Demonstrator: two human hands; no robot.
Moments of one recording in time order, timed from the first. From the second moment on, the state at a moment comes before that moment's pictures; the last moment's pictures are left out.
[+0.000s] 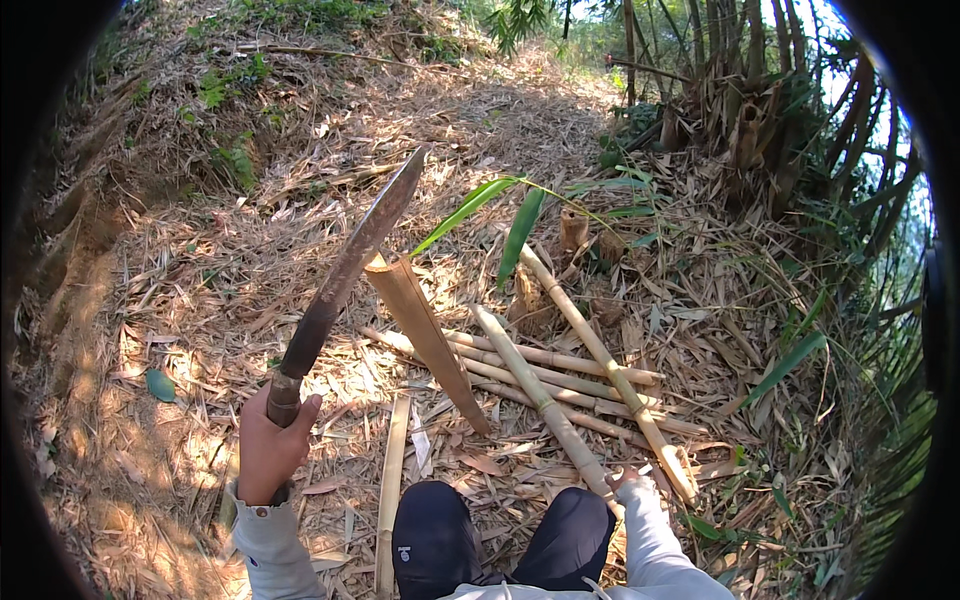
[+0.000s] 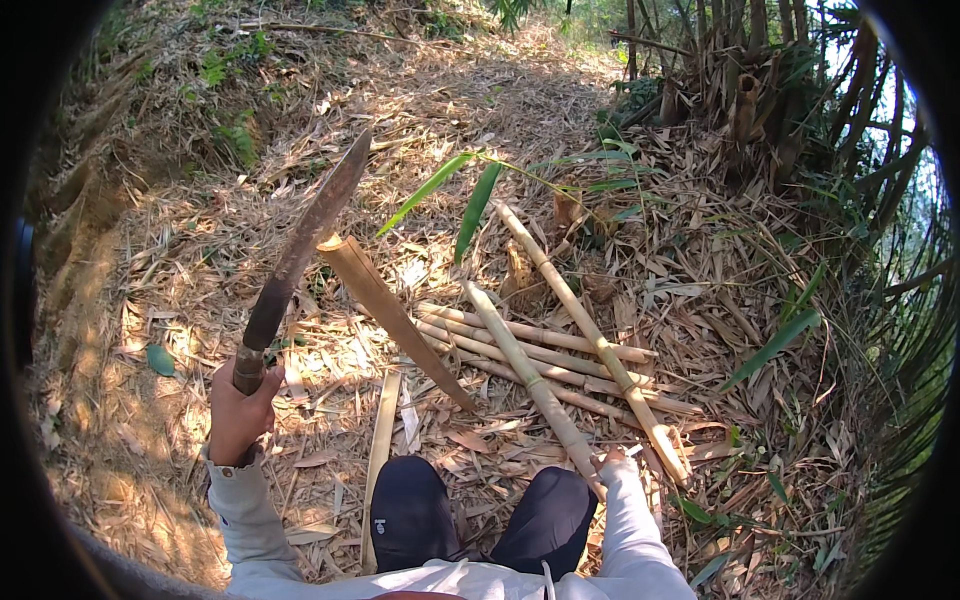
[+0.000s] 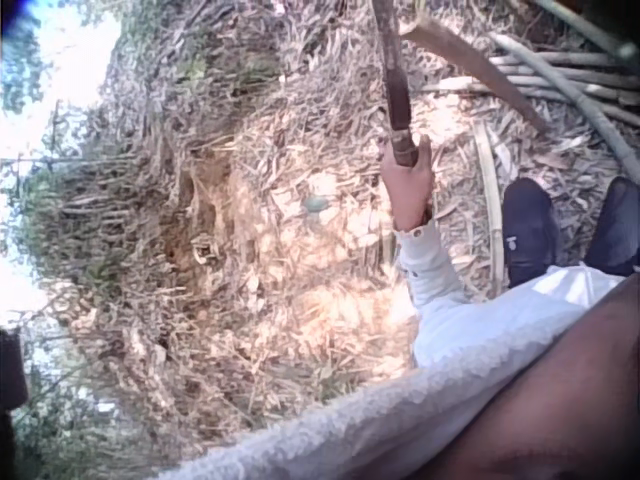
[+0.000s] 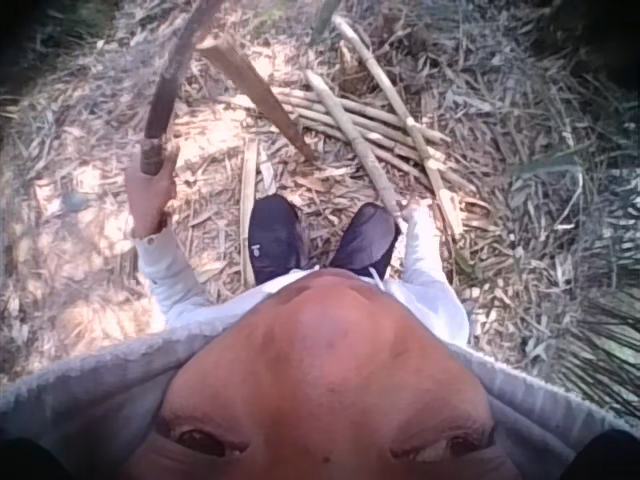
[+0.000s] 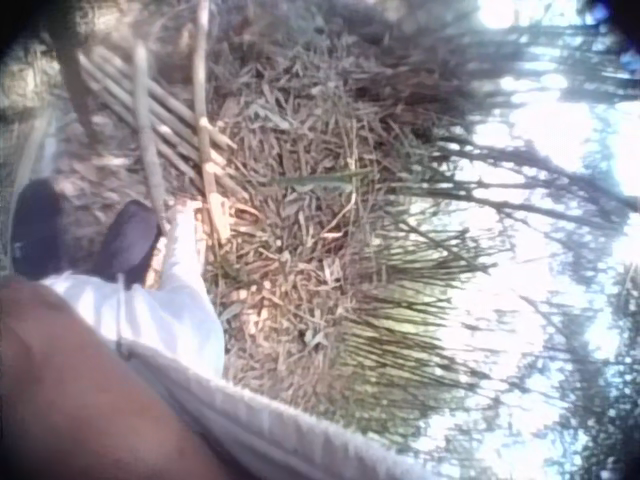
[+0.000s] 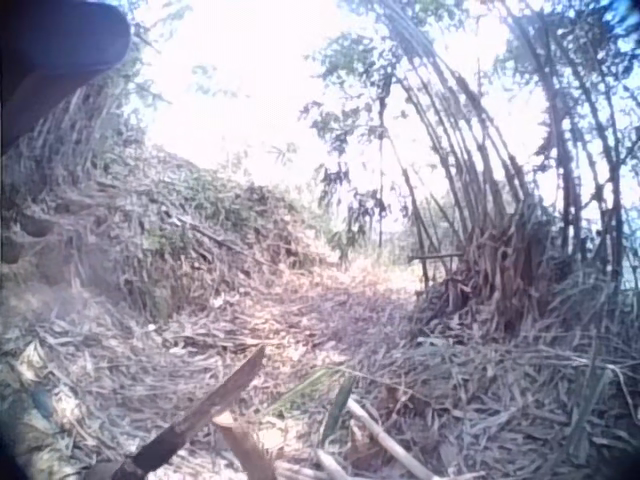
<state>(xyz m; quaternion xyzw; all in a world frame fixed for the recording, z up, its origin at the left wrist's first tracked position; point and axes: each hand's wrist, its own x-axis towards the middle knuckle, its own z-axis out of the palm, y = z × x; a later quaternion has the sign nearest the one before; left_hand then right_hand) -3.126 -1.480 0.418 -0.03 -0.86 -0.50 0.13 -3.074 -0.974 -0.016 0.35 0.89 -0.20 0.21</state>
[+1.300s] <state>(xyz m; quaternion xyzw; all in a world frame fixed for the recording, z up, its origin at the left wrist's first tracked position) -3.118 -1.421 0.403 -0.07 -0.83 -0.49 0.26 -3.026 -0.978 0.081 0.33 0.89 -0.32 0.05</state>
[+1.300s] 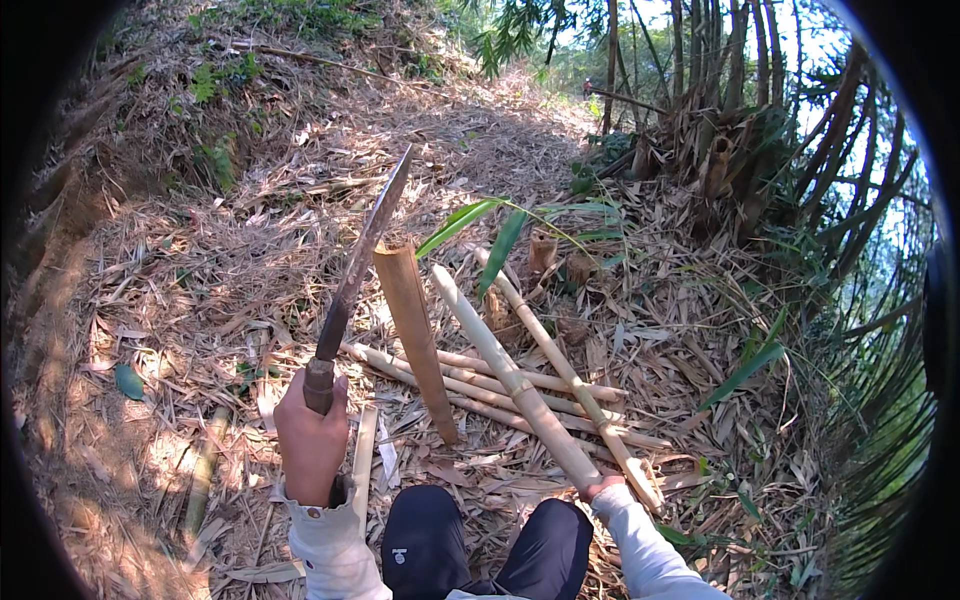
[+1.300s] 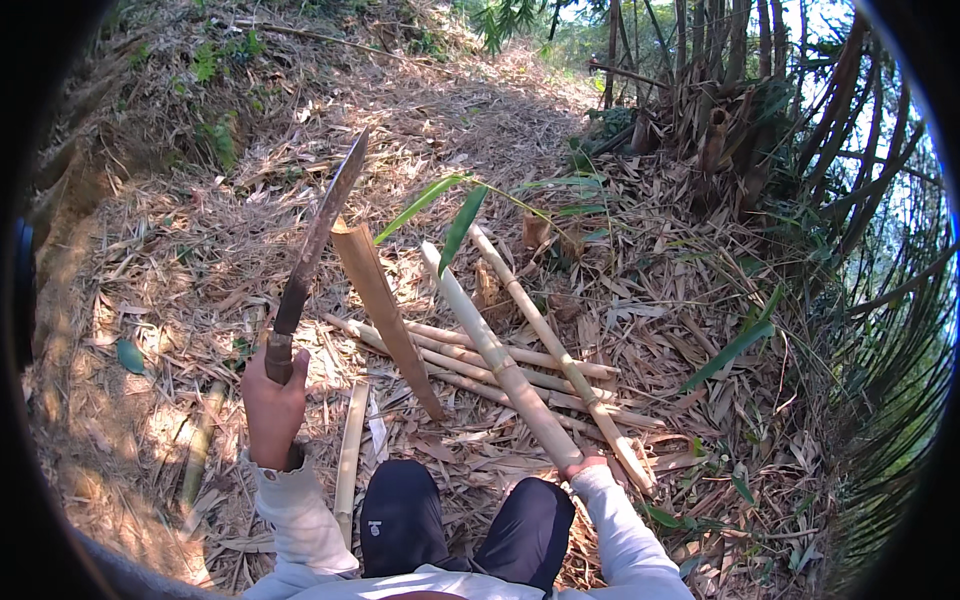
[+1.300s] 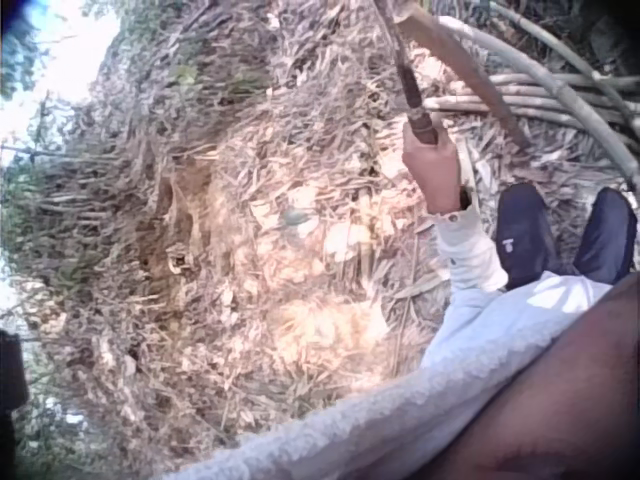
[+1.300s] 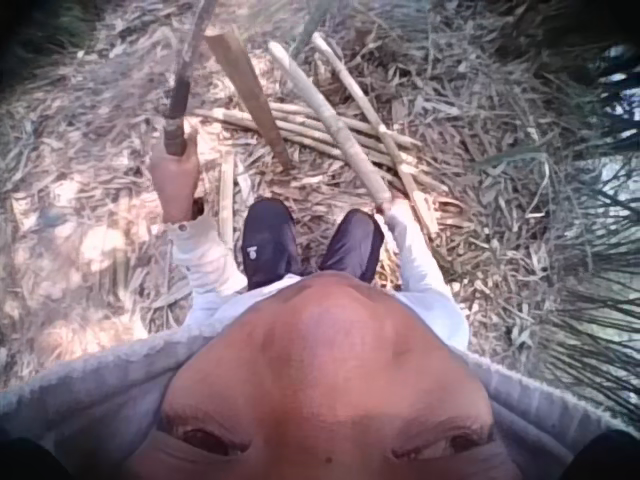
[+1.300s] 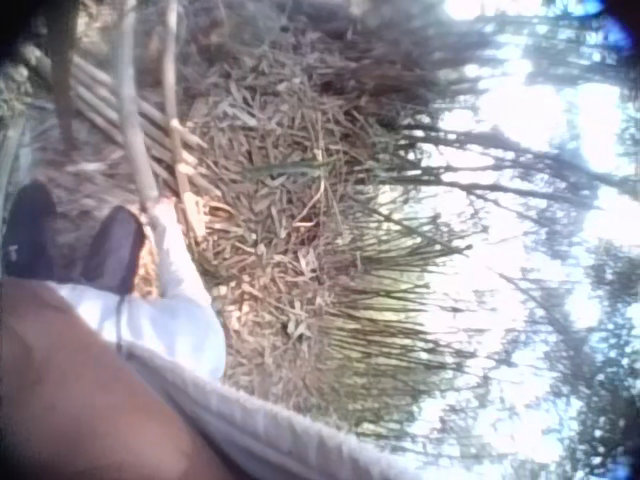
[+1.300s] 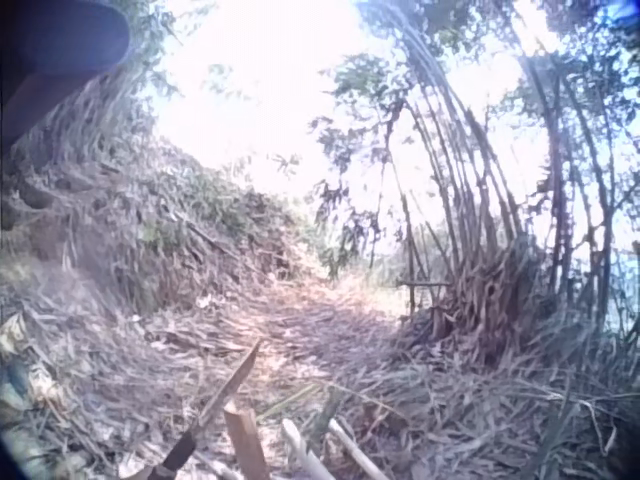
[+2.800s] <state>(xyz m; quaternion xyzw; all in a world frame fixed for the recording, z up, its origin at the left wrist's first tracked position) -3.155 -1.532 0.410 -0.11 -0.88 -0.44 0.15 -3.033 -1.058 0.379 0.08 0.97 -0.18 -0.13</state>
